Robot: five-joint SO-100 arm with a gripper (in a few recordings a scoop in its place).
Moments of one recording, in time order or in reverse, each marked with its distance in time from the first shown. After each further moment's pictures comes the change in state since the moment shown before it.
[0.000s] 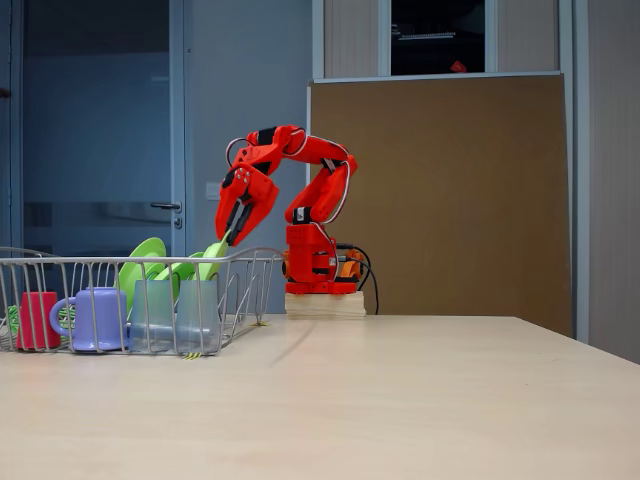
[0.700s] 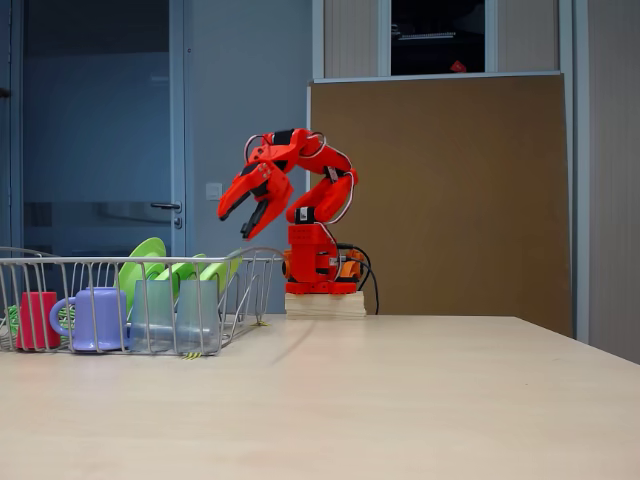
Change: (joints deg) arm -10.7 12.0 5.2 -0.4 -1.6
